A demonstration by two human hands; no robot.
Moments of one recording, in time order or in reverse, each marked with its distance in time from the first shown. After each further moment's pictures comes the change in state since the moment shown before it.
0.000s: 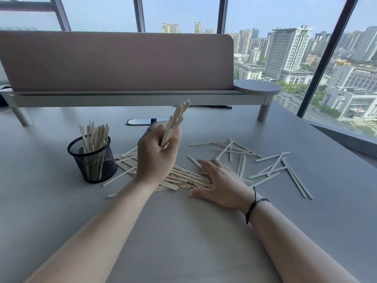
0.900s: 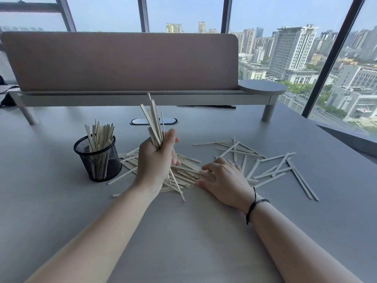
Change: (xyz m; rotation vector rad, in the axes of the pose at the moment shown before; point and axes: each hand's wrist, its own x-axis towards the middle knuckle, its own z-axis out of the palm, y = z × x) left_hand -0.012 0.004 -0.002 -0.463 -0.016 -0.449; right_hand 0.005 -0.005 0.004 -0.075 0.095 0.084
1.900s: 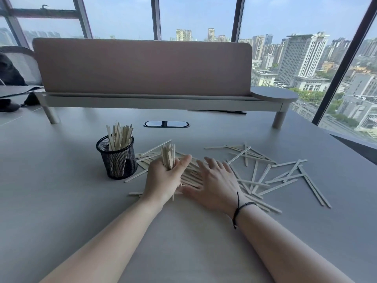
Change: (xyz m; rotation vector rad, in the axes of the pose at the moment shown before) left_hand -0.025 -0.024 -0.037 0.273 -0.039 0.014; right_hand 0.005 -0.054 0.017 -0.164 0.020 -0.078
